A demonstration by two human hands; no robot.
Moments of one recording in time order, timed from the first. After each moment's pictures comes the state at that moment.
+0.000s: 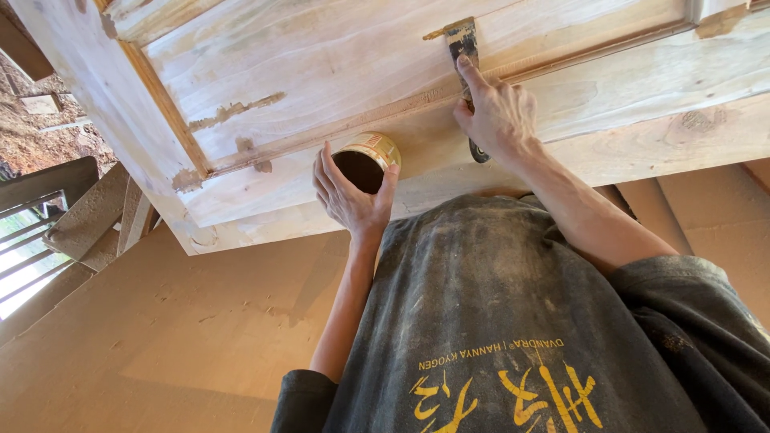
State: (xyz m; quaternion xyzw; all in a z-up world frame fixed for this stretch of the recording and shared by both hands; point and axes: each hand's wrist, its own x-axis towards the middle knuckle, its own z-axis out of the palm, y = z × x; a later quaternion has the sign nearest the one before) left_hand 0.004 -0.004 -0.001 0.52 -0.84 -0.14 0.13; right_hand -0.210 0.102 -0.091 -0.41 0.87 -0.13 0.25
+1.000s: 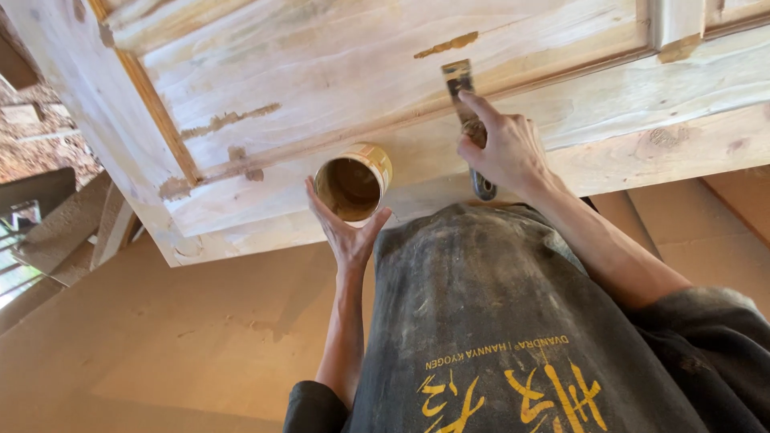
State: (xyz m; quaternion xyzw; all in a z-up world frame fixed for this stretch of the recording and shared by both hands) left_hand 0.067 0.008 -0.017 0.48 -0.77 -0.37 0.20; right_hand -0.207 0.133 -0.035 -0.33 0.83 -0.24 0.37
